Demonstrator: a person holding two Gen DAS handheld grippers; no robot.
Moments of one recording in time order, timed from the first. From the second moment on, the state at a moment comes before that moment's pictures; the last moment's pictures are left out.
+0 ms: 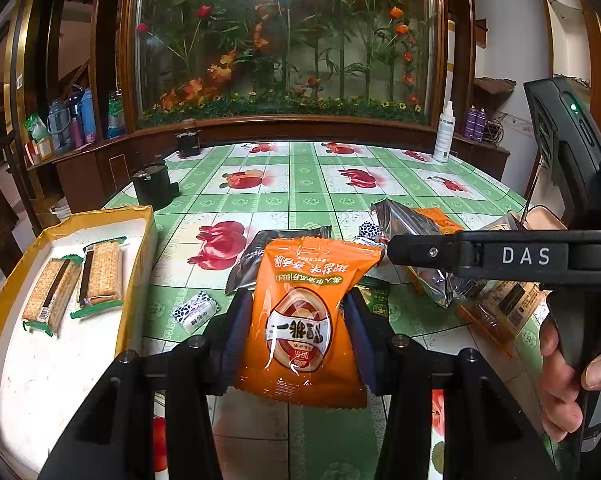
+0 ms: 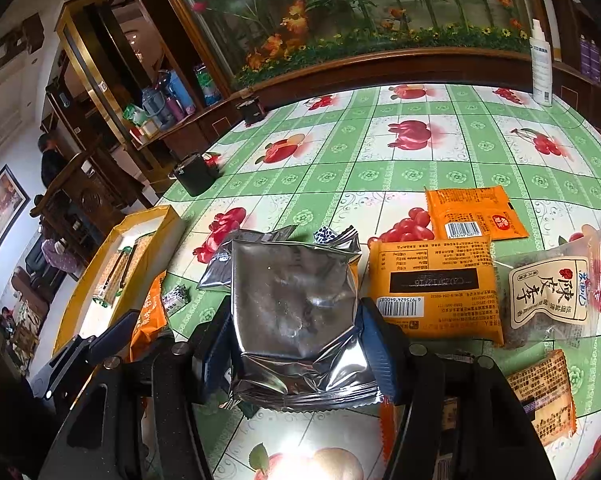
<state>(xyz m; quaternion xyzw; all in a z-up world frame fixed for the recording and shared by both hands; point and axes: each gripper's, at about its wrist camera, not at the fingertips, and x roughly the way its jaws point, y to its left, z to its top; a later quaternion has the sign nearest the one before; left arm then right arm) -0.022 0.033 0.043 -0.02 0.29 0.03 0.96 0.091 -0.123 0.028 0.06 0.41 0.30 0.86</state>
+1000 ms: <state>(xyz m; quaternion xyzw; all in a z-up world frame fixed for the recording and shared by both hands) -0.026 0.040 0.058 -0.05 0.28 0.02 0.96 0.090 -0.135 0.037 0.08 0.39 0.28 0.87</state>
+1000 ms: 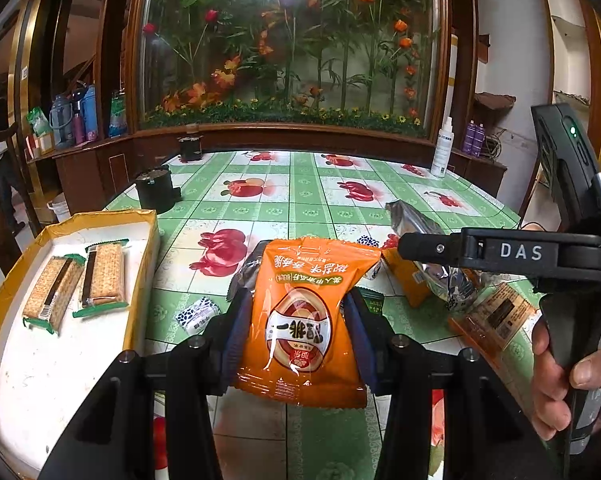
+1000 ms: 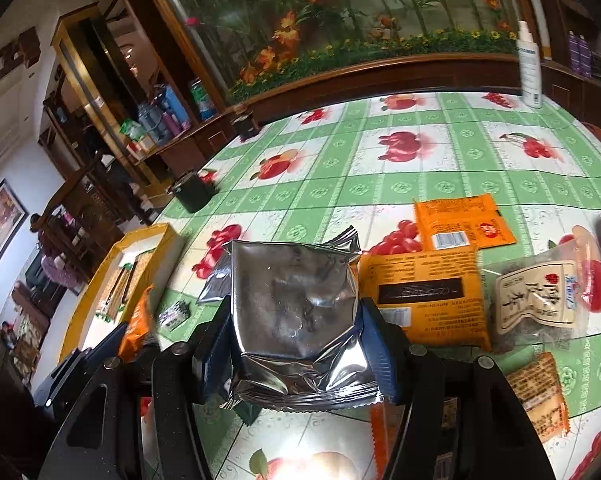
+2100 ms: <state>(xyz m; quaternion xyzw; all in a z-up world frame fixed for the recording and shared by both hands) -0.106 0.217 0.068 -0.18 0.28 0.10 0.94 0.004 0.043 0.061 0.04 0.38 0.39 0.84</state>
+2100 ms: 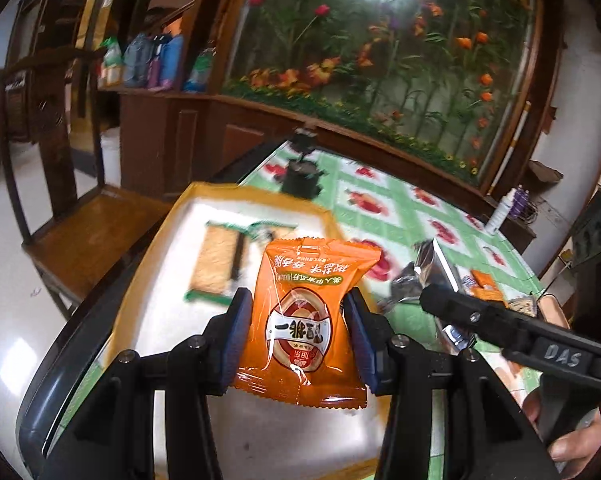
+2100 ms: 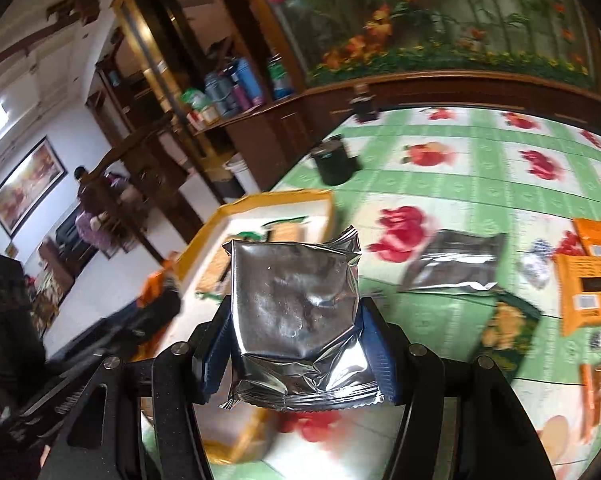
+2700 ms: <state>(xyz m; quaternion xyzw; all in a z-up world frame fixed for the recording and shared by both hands) -0.121 0.253 0.029 -0.21 0.32 0.15 0.91 -0.008 0.125 0.029 0.00 0.44 0.41 0.80</state>
